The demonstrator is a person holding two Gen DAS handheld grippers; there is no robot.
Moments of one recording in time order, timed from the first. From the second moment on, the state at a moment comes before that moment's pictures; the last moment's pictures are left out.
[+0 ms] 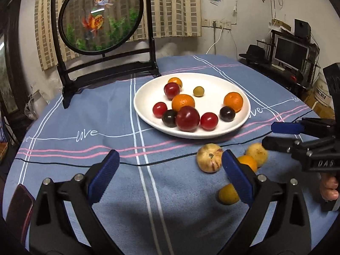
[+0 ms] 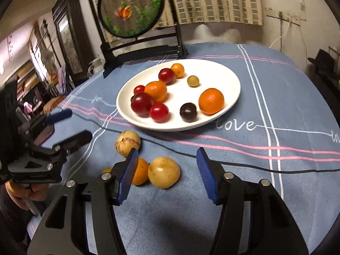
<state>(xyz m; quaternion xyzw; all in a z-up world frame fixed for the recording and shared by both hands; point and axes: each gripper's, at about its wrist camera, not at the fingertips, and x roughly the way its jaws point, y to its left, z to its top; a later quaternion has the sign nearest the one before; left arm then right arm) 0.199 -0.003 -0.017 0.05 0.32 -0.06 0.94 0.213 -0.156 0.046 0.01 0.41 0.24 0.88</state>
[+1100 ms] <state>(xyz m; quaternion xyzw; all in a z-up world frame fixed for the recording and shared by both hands) 0.199 -0.001 -0.016 0.05 0.32 -0.05 0.94 0.217 -0.151 0.023 0.01 0.46 0.25 0.85</state>
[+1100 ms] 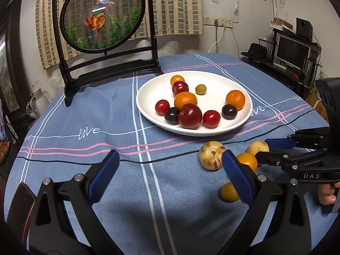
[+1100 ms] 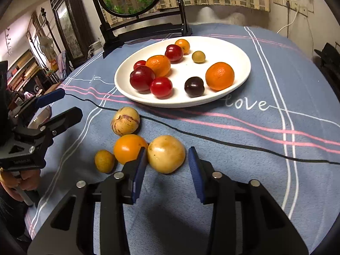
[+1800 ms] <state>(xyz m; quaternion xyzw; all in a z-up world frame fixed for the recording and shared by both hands) 0.198 0.001 -0.016 0.05 0.33 -0.05 0.94 0.214 -0.147 0.022 0.00 0.46 0.25 0.85</state>
